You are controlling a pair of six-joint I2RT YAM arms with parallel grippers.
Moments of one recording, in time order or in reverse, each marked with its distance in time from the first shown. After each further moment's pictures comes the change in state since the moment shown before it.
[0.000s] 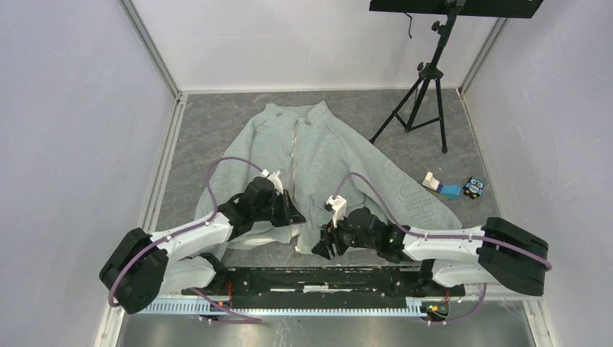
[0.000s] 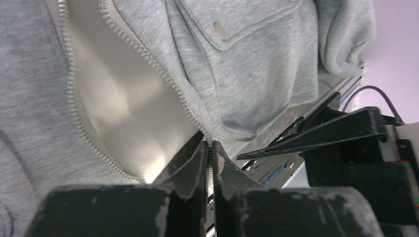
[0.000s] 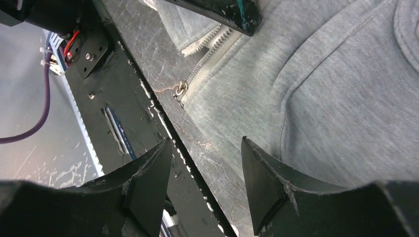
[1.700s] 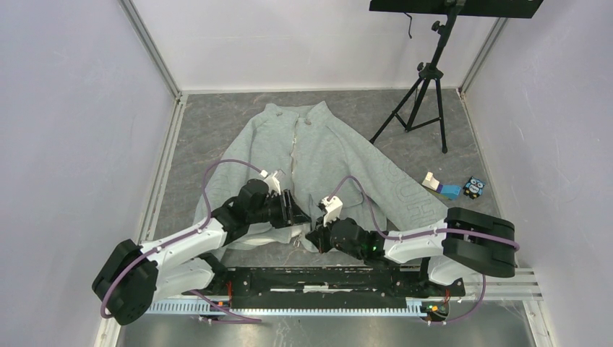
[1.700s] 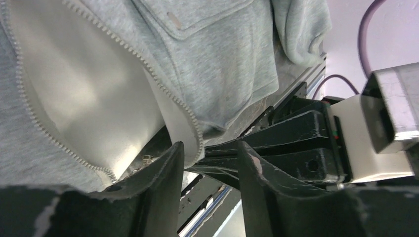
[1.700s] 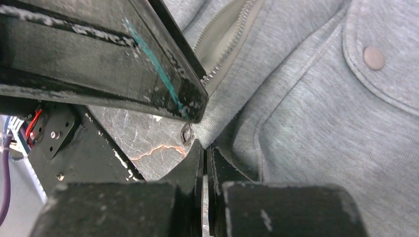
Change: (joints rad) left arm -0.002 -0.102 -0.025 0.042 0.069 -0.052; right arm 0.152 0.241 0.047 0.242 0.439 0.129
